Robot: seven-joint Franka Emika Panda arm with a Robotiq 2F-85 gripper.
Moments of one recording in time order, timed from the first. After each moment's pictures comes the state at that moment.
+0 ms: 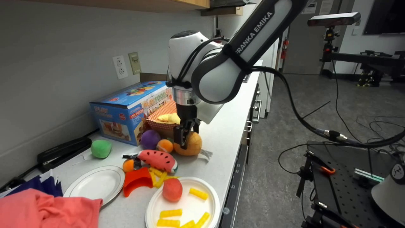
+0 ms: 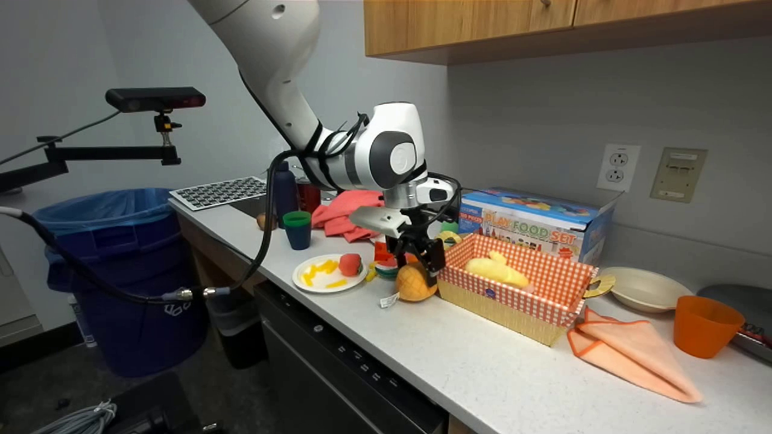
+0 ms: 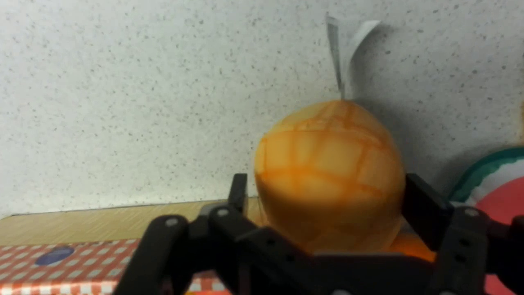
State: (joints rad) arm 0.12 0.39 -0.03 -2.03 -0.19 2.51 0.30
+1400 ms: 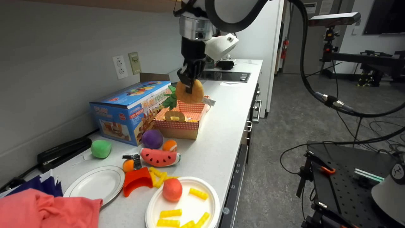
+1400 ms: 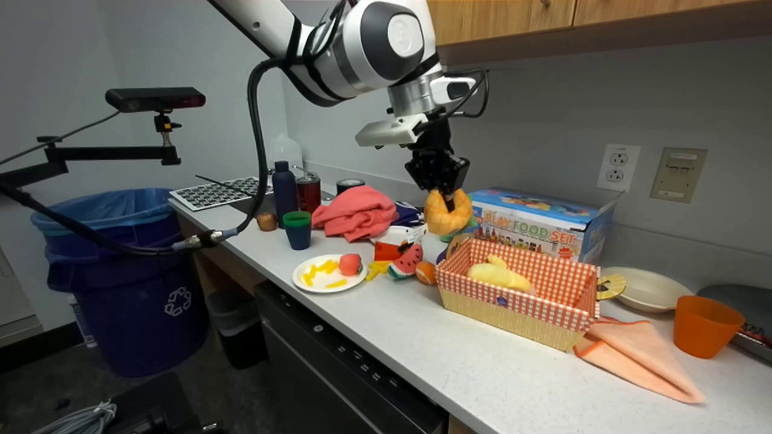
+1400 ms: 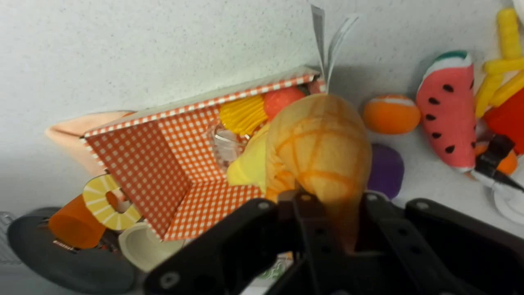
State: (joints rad) arm 0.07 0.08 -0.05 -2.04 -0.25 2.37 0.27
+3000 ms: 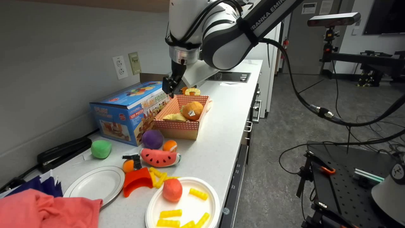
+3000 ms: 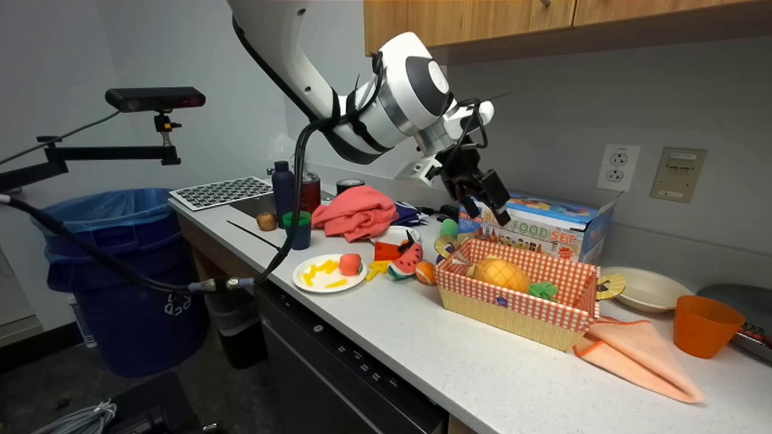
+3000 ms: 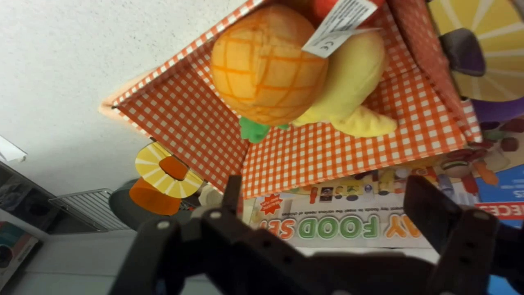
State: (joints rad) arm 0.07 0.28 -0.09 -1.93 -0.66 2.54 0.85
